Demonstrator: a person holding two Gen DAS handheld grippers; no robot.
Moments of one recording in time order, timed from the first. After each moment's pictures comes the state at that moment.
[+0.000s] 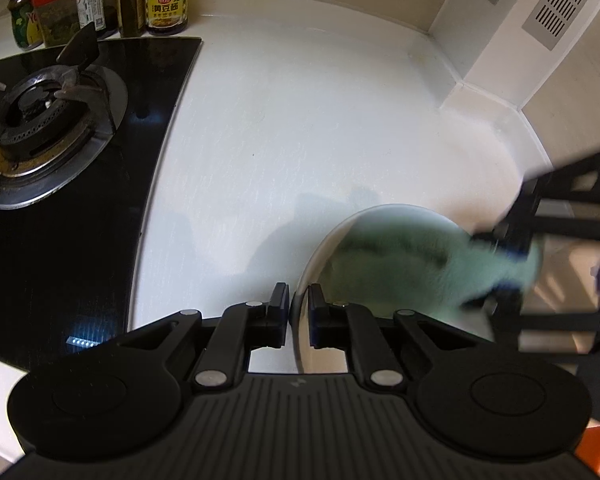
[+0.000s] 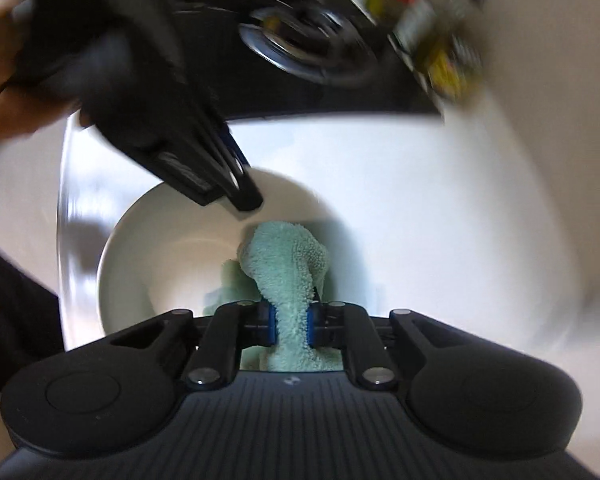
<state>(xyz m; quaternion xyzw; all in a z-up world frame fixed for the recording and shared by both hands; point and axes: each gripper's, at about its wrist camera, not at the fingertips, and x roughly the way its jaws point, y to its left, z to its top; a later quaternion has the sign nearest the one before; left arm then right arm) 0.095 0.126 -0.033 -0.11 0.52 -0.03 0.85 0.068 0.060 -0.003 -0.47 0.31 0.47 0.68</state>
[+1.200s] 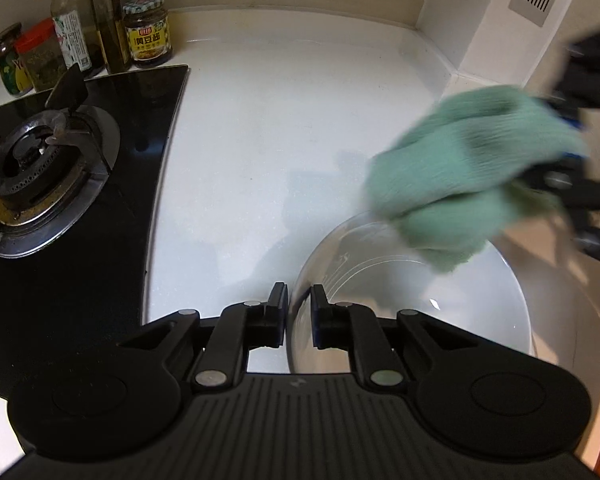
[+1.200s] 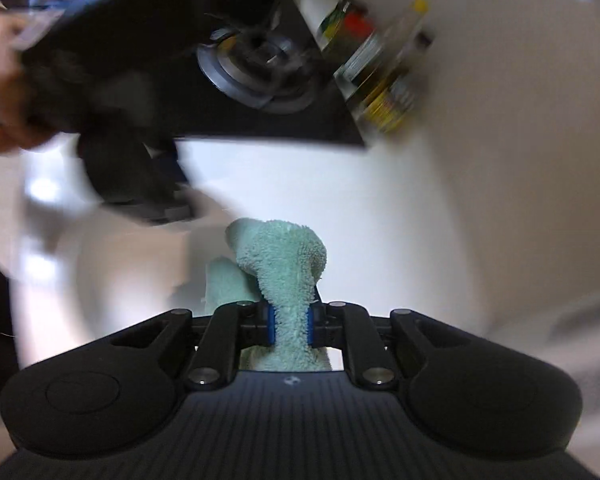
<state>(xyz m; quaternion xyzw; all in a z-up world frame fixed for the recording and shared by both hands) 0.107 0.114 -0.037 -0.05 0.50 -0.03 0.86 0.085 0.045 0.023 -0.51 0.26 0.42 0.70</state>
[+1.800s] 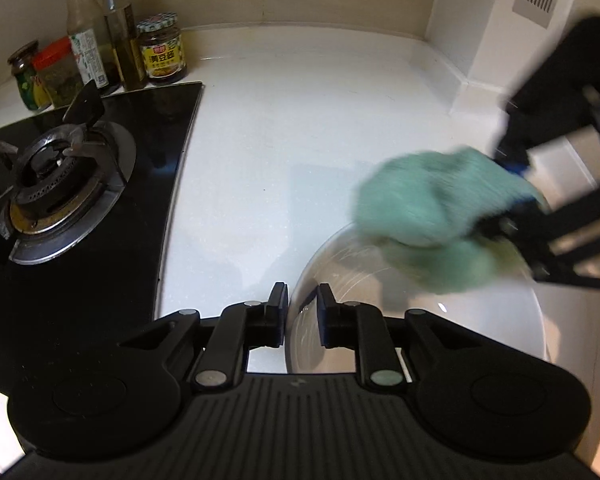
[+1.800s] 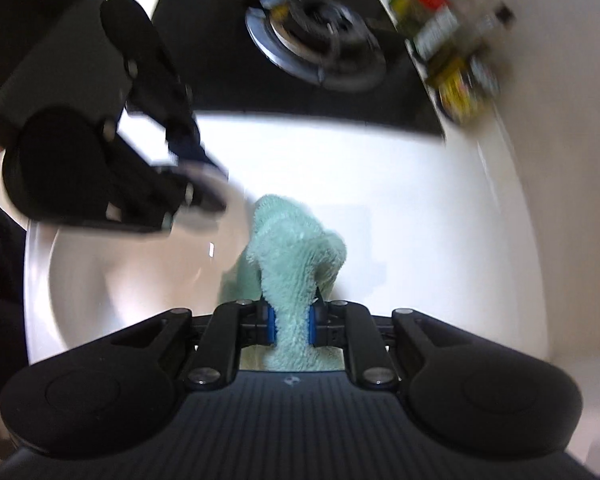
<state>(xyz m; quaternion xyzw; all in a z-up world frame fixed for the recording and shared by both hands) 0.099 0.111 -0.041 -0.04 0.47 0.00 0.88 0.111 0.062 -0.008 -0.49 0.38 0.45 0.65</state>
